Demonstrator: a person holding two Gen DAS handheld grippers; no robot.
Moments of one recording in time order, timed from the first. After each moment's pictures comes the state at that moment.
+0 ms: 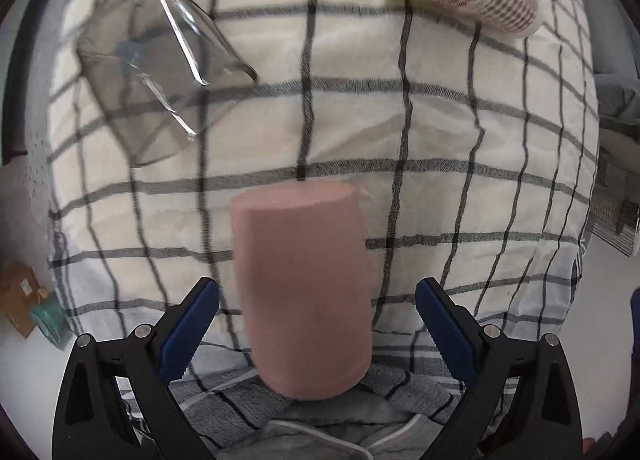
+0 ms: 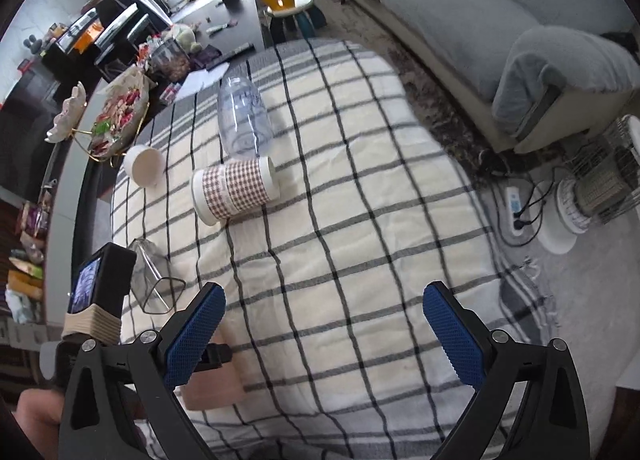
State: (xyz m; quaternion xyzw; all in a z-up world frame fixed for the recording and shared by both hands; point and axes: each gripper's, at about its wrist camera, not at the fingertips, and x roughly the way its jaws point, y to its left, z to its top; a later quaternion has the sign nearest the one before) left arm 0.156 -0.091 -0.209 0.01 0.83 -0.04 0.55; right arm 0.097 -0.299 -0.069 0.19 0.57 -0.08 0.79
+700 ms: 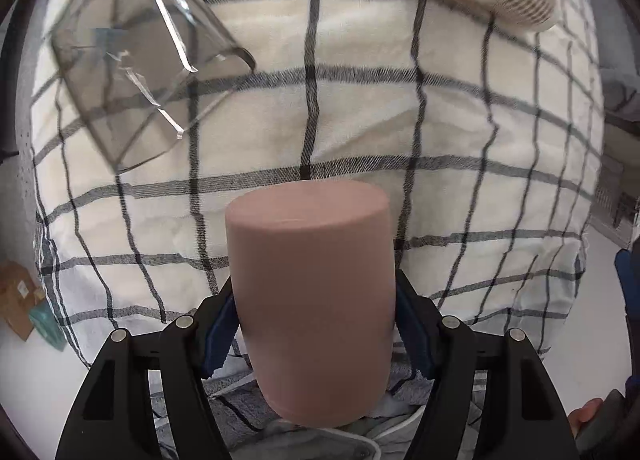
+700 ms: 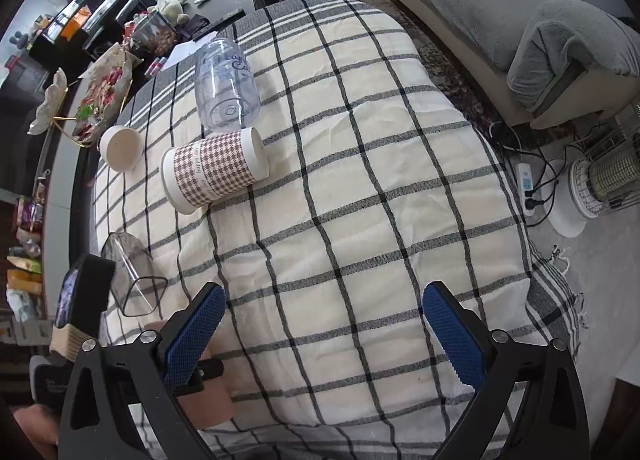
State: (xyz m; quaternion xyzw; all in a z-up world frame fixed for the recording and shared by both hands) left arm 0.156 -0.077 -0.212 0.00 0.83 -0.05 0.55; right arm 0.120 -0.300 -0.112 0.20 0.61 -0.07 0.76
